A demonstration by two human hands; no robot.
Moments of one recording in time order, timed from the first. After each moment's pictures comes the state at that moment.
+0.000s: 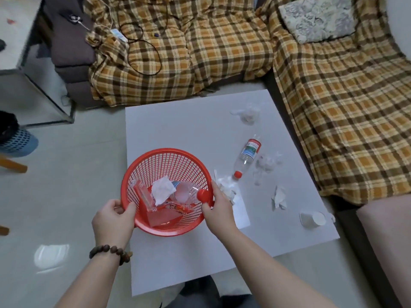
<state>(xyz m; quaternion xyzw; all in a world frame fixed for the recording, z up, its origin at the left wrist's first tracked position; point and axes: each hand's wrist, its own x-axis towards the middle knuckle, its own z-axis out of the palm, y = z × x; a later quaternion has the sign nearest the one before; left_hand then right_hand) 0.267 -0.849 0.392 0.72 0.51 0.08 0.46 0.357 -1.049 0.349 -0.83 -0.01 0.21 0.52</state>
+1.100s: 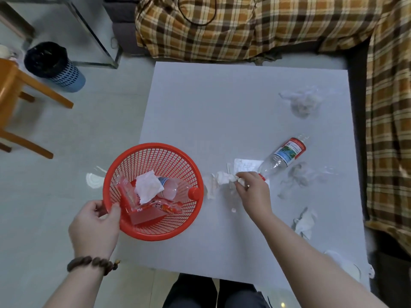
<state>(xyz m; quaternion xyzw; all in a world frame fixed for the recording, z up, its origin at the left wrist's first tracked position) 0.273 -0.900 0.350 0.70 0.64 0.12 0.31 0.500 -1.116 0.236 -0.88 -0.17 0.22 0.38</state>
